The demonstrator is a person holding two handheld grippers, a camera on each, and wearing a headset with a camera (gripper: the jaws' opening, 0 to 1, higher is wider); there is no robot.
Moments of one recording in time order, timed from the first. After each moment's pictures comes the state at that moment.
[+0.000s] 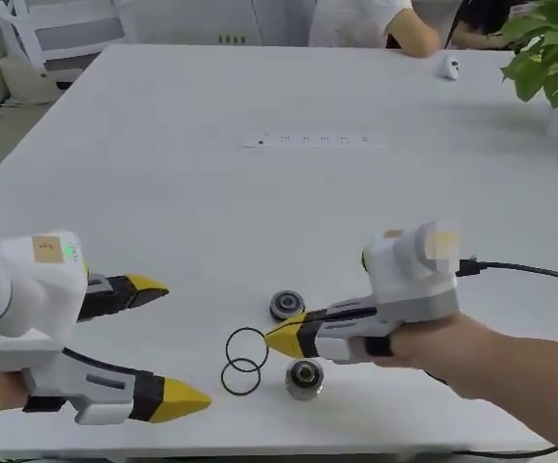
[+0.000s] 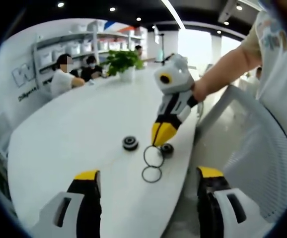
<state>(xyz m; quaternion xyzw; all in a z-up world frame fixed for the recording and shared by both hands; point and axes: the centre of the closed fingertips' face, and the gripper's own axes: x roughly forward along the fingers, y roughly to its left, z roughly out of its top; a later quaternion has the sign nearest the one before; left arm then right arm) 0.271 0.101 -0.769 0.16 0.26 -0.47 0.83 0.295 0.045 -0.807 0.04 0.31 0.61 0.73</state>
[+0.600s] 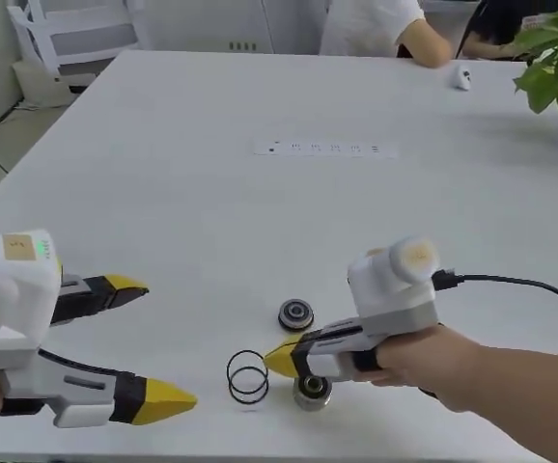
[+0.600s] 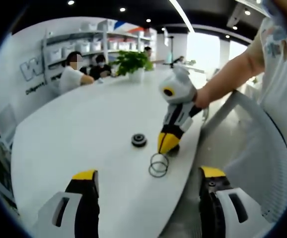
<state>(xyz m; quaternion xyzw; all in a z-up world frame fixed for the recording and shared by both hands) 0.273 0.121 -0.763 0.14 0.27 -0.45 0.84 0.292 0.054 -0.835 0.02 0.36 0.60 0.71</state>
